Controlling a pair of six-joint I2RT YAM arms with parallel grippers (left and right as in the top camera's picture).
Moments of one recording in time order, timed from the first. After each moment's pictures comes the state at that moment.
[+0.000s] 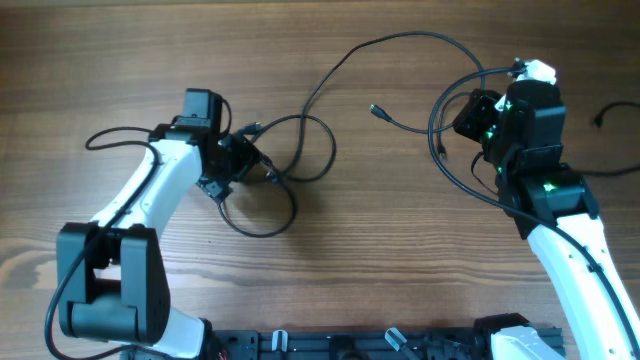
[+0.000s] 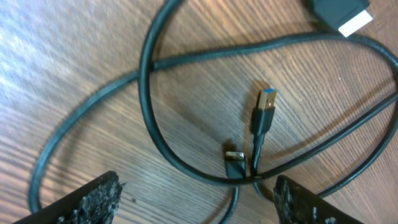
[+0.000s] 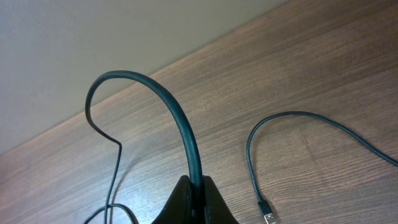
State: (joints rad) left arm -0.12 1.69 1.05 -0.73 0.17 -0.92; right arm 0.14 1.18 0.99 -0.37 0.11 0.55
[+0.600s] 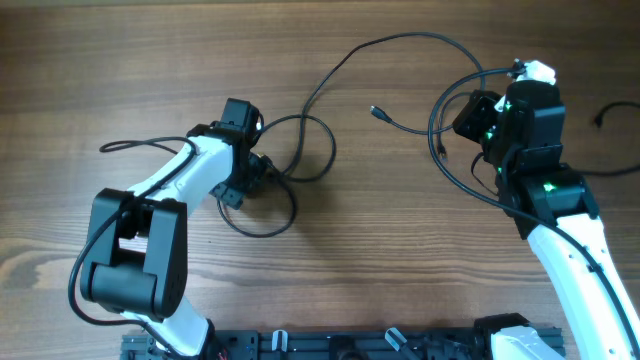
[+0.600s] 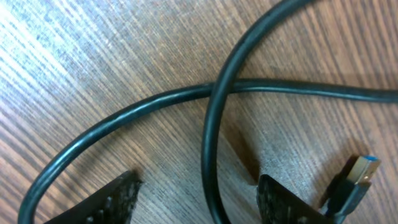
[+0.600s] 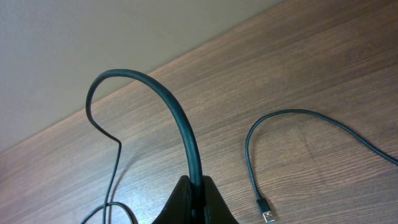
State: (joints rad) left arm -0.23 1.81 1.05 -0.72 -0.08 -1.22; right arm 0.14 1.18 0.99 -0.38 0.11 0.55
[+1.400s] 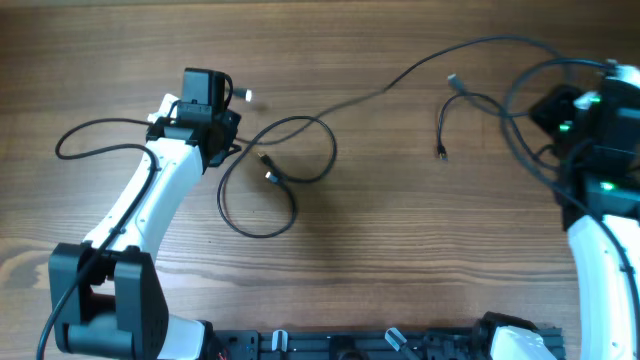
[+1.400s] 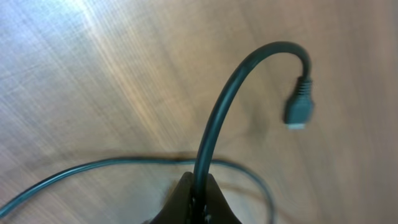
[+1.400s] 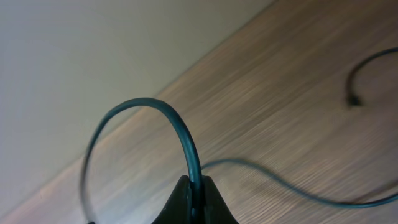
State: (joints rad) left arm -0.14 1.63 1.12 -0.55 -0.14 -1.22; right arm -0.23 1.18 0.99 -0.31 0.02 0.53
